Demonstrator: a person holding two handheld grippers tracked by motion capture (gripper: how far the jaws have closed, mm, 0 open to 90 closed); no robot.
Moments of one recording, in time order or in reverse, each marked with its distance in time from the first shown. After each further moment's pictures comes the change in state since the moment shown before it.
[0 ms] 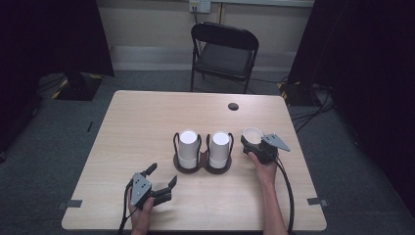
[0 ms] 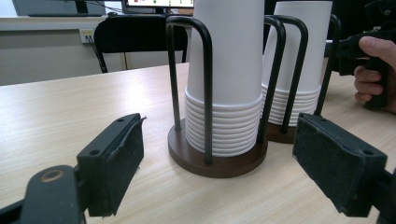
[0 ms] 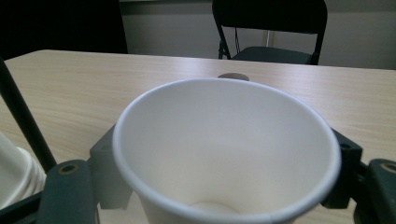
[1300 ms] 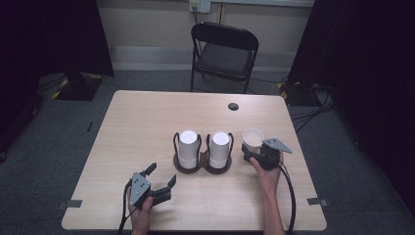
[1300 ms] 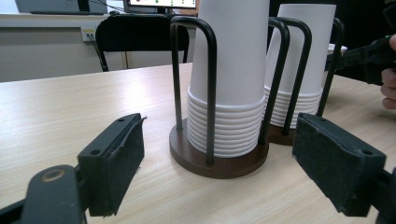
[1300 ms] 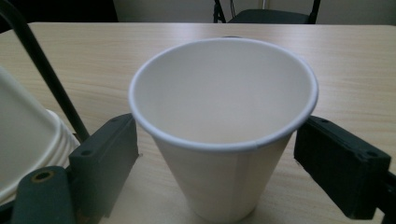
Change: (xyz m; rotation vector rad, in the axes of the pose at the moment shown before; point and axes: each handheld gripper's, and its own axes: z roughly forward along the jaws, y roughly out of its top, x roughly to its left) left arm 0.001 0.000 0.000 -0.004 0.007 -0.023; right arm 0.009 0.002 -0.024 0.147 -0.031 0.043
